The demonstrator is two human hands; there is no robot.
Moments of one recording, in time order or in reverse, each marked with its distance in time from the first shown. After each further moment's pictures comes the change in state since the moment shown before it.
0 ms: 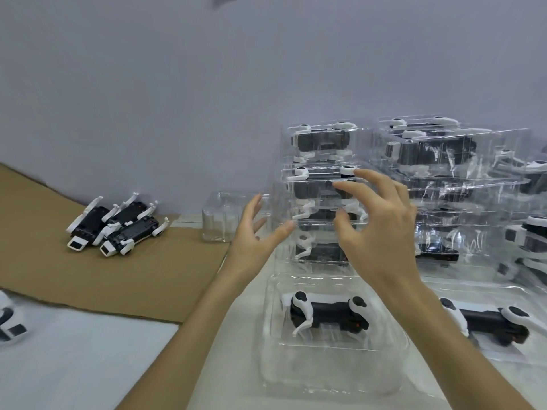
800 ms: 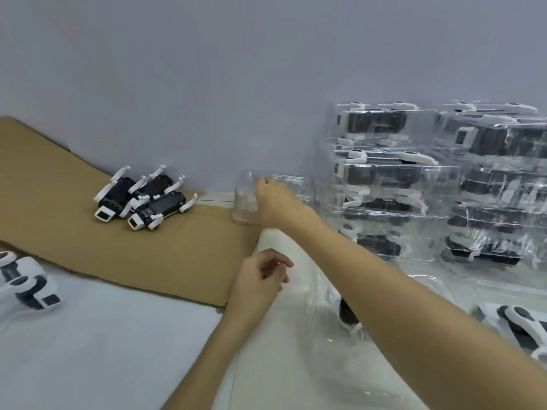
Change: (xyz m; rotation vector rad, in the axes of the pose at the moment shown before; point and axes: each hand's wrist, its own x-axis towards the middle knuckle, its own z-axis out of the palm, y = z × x) left_hand -0.051 -0.070 -0.041 0.044 0.080 -0.124; right_hand 0.044 -0.085 0.198 -0.343 -0.905 -0.146
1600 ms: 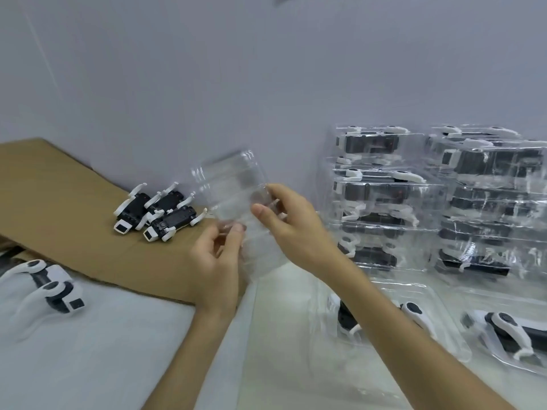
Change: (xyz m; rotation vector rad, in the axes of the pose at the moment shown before) left_hand -0.015 0.063 -0.042 -0.290 0.539 0.281; right_hand -0.099 -0.014 -0.029 0.895 0.395 -0.304
